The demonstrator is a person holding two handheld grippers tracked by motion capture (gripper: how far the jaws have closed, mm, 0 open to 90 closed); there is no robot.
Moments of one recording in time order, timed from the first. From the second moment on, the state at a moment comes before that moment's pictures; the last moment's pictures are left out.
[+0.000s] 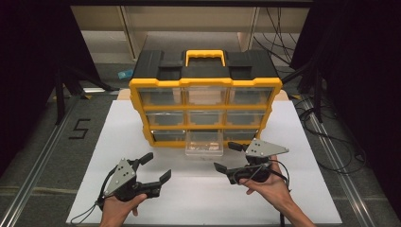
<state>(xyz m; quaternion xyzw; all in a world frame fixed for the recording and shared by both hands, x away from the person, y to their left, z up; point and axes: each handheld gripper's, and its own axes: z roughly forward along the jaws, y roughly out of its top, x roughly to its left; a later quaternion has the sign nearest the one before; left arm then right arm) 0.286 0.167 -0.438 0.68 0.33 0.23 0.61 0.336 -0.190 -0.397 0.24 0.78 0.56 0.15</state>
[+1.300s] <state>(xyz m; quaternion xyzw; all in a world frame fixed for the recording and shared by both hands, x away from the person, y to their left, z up) 0.285 0.167 -0.437 0.68 0.33 0.23 0.61 0.321 -0.212 -0.415 0.27 0.77 0.56 0.15</state>
